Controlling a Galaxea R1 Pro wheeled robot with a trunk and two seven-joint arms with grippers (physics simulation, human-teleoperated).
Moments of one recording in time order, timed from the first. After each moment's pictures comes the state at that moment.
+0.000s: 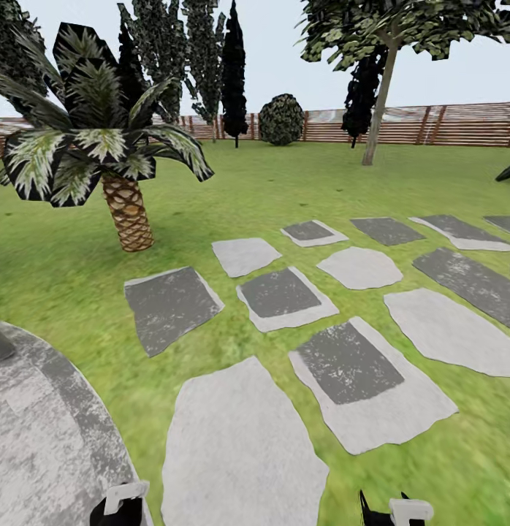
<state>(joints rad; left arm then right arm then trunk) -0.25 0.07 0.14 -0.42 0.01 -0.35 0.01 -0.25 -0.09 -0.05 -0.29 0.03 -0.64 -0.05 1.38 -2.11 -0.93</state>
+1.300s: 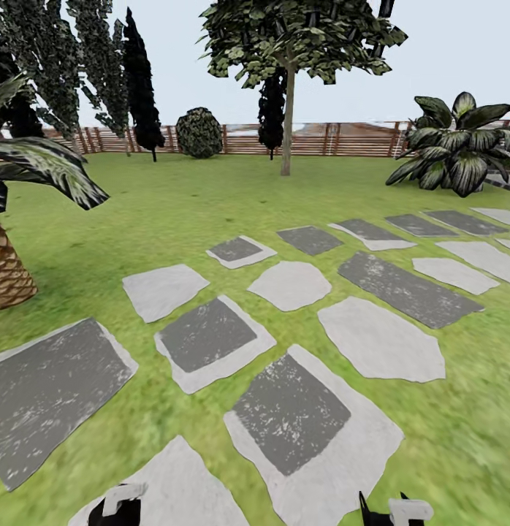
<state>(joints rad) -0.25 0.07 0.14 -0.42 0.01 -0.35 0.01 -0.25 -0.09 -0.05 -0.29 0.03 -0.64 -0.05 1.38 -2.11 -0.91</state>
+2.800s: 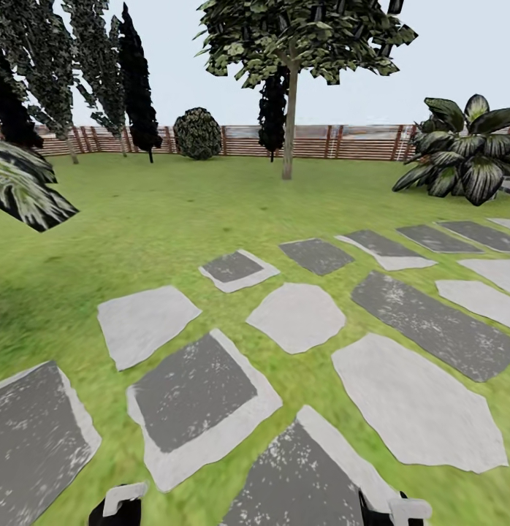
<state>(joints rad) -0.25 0.07 0.14 -0.42 0.02 -0.35 0.01 -0.25 -0.09 -0.05 -0.29 0.03 -0.64 -0.05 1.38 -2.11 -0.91</state>
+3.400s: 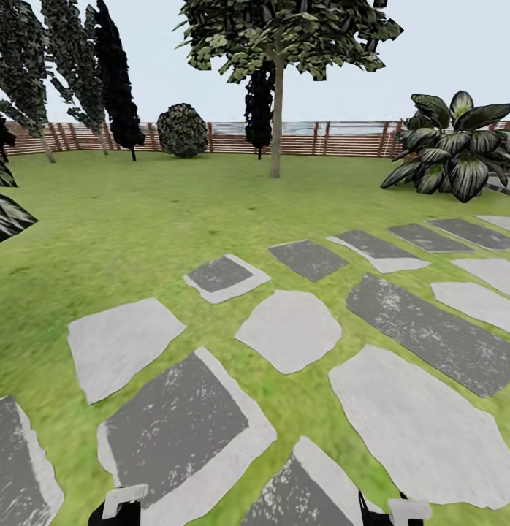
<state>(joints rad) -0.25 0.07 0.14 -0.41 0.02 -0.35 0.01 -0.25 -0.09 -0.04 -0.29 0.03 -0.64 -0.04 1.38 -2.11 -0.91</state>
